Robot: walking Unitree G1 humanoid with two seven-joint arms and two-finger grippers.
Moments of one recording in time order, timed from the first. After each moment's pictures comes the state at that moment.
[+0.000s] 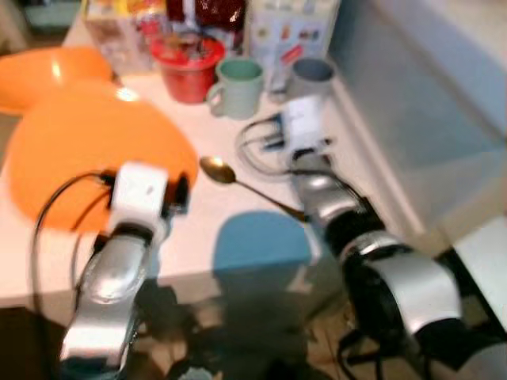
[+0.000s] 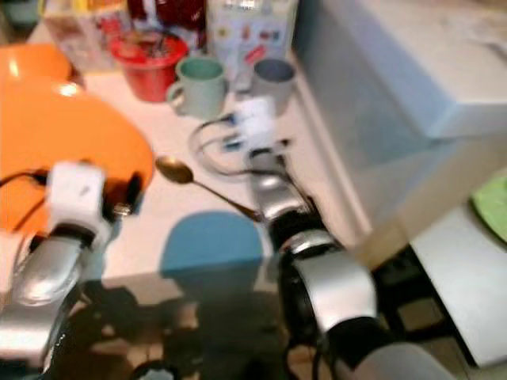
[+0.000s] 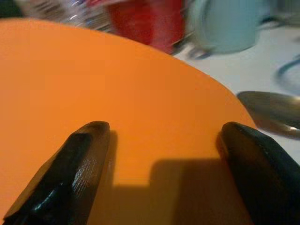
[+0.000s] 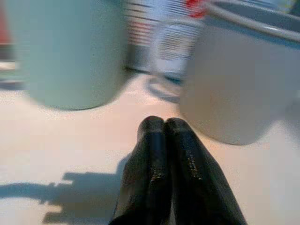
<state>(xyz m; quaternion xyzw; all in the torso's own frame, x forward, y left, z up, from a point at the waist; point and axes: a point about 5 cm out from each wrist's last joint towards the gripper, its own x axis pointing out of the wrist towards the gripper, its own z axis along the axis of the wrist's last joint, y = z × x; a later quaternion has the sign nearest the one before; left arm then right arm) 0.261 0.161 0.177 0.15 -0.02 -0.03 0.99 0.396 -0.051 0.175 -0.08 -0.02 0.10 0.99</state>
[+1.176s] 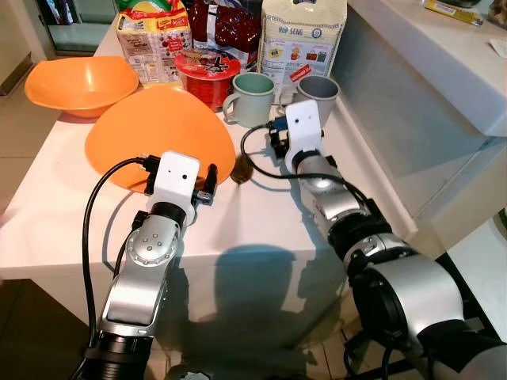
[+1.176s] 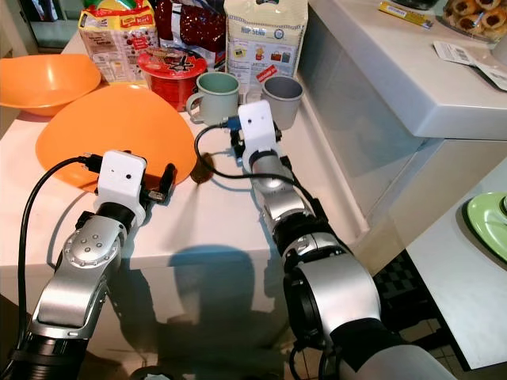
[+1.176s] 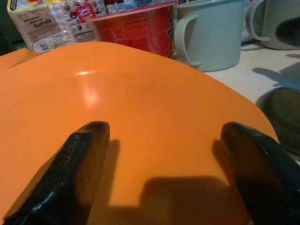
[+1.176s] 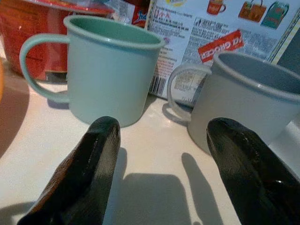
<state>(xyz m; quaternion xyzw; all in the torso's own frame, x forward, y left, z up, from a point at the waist) 0.297 0.145 0.159 0.15 -0.02 -0.06 0.99 0.395 -0.059 0.169 -0.08 -0.02 0.10 0.99</state>
